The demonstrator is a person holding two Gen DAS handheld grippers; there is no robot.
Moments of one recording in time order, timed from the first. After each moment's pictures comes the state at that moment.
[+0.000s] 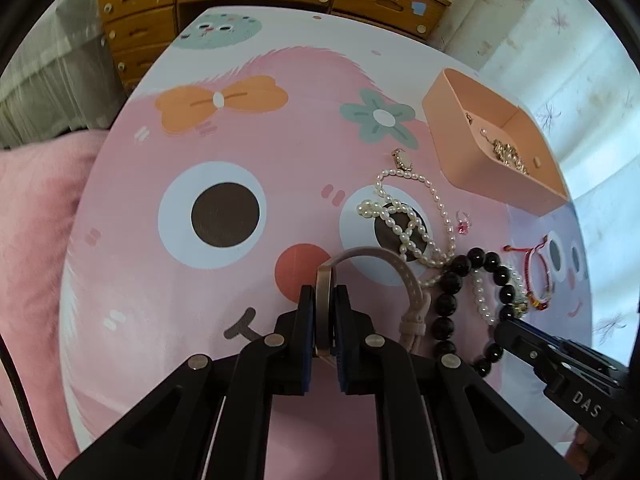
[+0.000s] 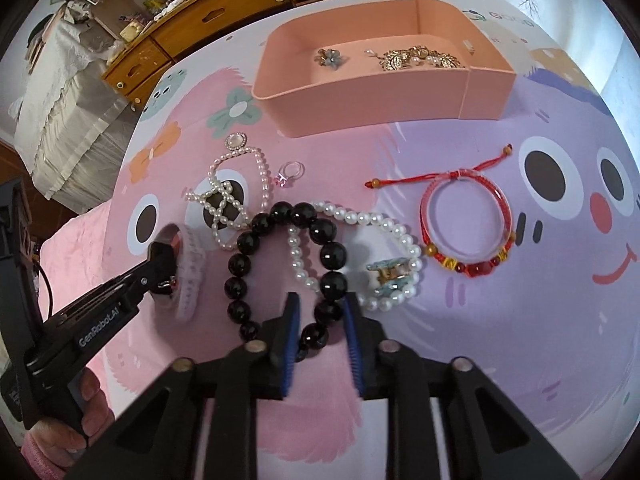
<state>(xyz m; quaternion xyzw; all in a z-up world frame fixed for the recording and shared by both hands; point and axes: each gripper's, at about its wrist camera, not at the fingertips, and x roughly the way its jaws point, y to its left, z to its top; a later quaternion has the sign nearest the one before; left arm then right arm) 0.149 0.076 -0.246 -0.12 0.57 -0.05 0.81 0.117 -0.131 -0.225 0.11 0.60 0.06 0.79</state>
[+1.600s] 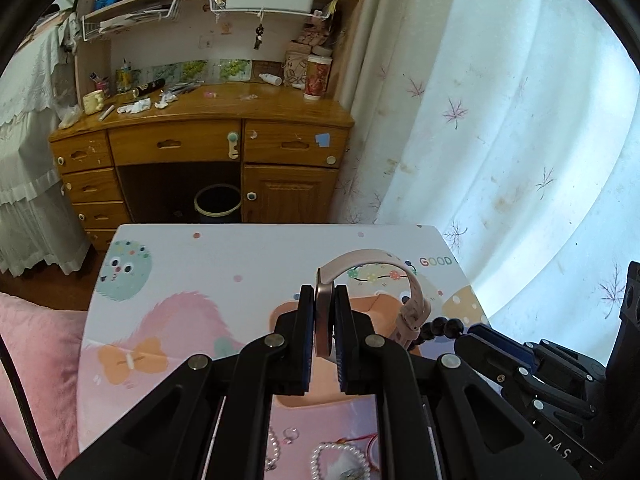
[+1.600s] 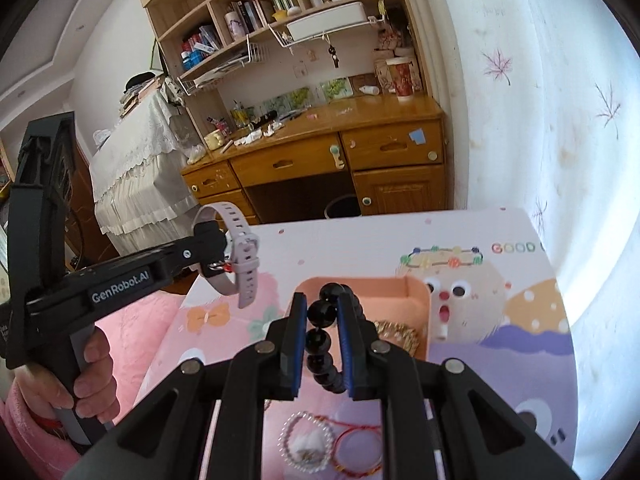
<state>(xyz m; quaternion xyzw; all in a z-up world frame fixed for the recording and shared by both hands) 0.236 -0.049 -0.064 -0.06 0.38 -0.12 0.91 0.179 -0.224 -0.070 0.08 0.37 0.17 0.91</state>
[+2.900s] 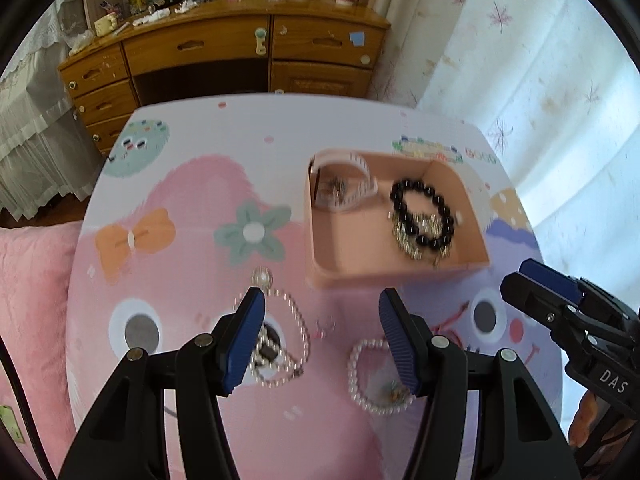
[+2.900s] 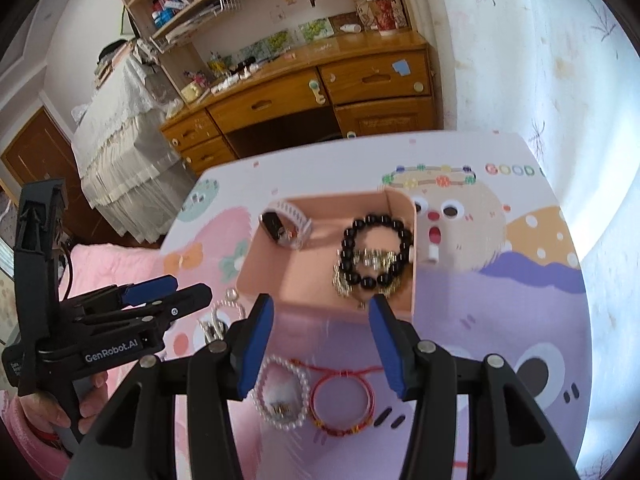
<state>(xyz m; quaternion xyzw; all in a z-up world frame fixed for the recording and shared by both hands) 0.190 -0.030 -0.161 -0.05 0.52 -0.08 0.85 0.170 -0.232 -0.134 0.07 0.48 0.15 0.86</state>
